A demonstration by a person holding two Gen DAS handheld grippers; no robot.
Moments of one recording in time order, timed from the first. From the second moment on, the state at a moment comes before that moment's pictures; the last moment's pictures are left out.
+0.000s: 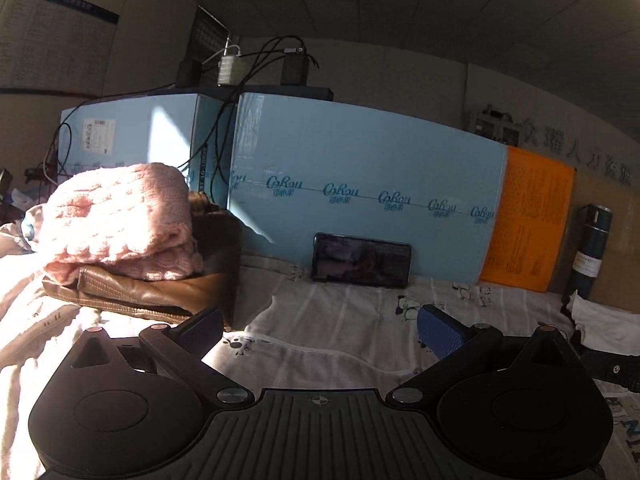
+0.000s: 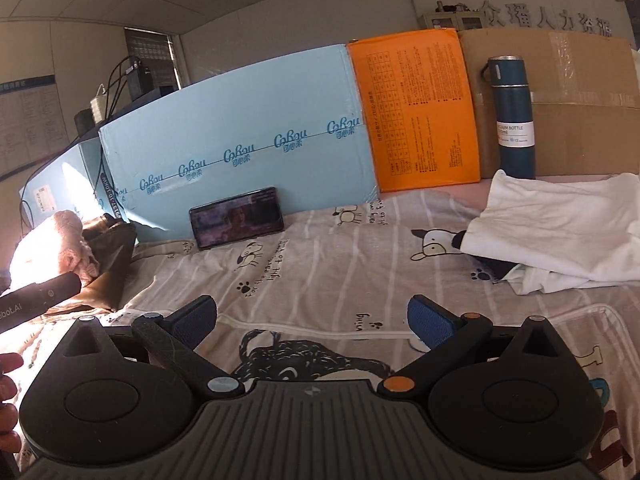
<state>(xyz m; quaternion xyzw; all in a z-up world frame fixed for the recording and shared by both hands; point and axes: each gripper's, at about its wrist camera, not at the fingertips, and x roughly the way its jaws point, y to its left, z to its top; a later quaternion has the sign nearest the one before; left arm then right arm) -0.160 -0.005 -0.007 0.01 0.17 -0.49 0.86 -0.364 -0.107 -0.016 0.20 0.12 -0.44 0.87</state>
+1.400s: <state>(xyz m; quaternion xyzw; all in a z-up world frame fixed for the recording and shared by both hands) -0.216 -0.206 -0.055 0.03 0.38 -0.68 0.62 -0.452 -0.279 -0.046 0.29 0.14 -0.50 0.80</state>
